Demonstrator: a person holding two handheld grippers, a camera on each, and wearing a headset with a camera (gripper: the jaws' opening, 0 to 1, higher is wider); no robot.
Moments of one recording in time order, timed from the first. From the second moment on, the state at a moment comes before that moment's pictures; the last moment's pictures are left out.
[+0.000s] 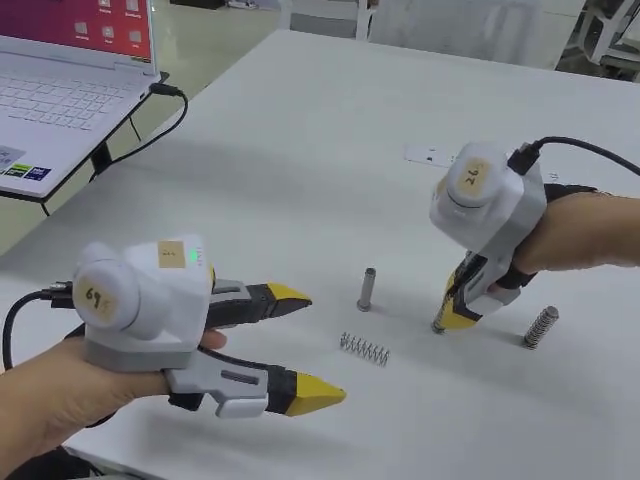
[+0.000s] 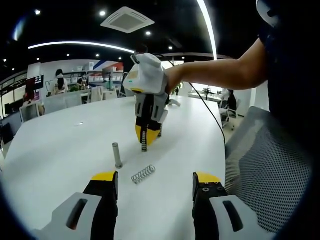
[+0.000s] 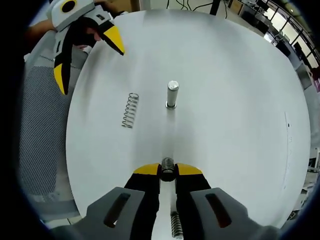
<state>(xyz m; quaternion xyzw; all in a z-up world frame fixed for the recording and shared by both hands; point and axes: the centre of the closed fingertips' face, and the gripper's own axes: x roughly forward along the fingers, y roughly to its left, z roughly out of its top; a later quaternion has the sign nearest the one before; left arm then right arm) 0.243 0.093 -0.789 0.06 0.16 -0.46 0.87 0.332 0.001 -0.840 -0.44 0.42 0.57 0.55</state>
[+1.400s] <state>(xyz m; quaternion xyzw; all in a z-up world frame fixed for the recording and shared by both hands) 0.240 0.088 -0.790 0.06 0.16 -0.46 0.87 0.313 -0.027 -0.845 -0.42 0.43 0.55 0.58</state>
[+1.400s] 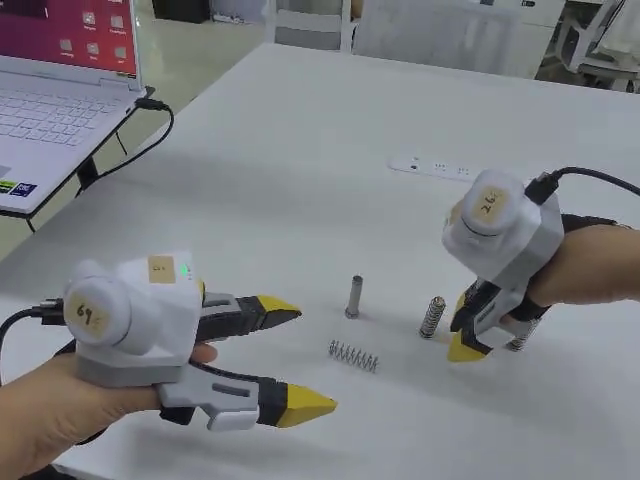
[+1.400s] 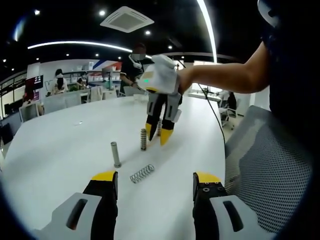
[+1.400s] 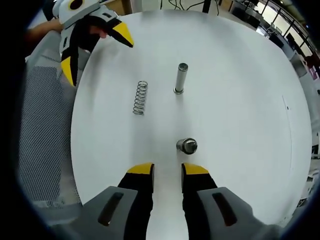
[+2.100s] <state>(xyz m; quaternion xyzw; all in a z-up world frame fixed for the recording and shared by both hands) 0.236 0.085 -0.794 0.07 0.17 -0.47 0.87 0.282 -0.019 -0.842 -0.39 0.42 0.57 0.59</state>
